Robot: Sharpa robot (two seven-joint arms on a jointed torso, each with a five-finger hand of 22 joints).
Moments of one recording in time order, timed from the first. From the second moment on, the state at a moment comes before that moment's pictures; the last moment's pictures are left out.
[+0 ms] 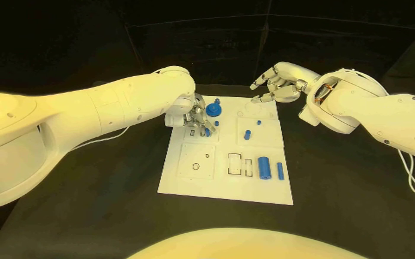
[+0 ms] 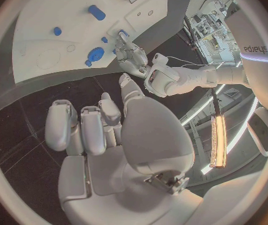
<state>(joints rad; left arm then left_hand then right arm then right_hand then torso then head) 1.32 -0.42 -0.14 1.07 -0.86 0.39 -0.65 1.23 0.15 -0.15 0.17 0.05 0.81 0.07 0.73 0.48 1.19 0.00 1.14 0.93 1.47 -0.07 1.57 1.31 0.10 1.45 0.04 1.32 1.11 1.26 -0.83 0.00 1.50 -1.20 -0.19 -0.02 1.36 -0.01 -0.04 0.08 0.23 0.88 0.17 0.10 0.07 1.31 0.08 1.16 1.19 1.47 0.01 1.37 1.25 0.06 1.34 0.12 1.41 1.25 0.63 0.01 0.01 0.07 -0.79</state>
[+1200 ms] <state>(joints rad) 1.32 -0.53 -0.14 1.21 -0.86 0.26 -0.58 1.17 0.01 0.43 0.10 0.17 0.75 0.07 0.77 0.50 1.17 0.00 1.11 0.87 1.47 -0.07 1.57 1.31 0.10 1.44 0.04 1.30 1.09 1.26 -0.82 0.00 1.48 -1.20 -0.17 -0.03 1.37 -0.01 -0.04 0.08 0.23 0.88 0.17 0.10 0.07 1.31 0.08 1.16 1.19 1.47 0.01 1.37 1.24 0.06 1.33 0.11 1.40 1.24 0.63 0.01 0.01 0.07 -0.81</state>
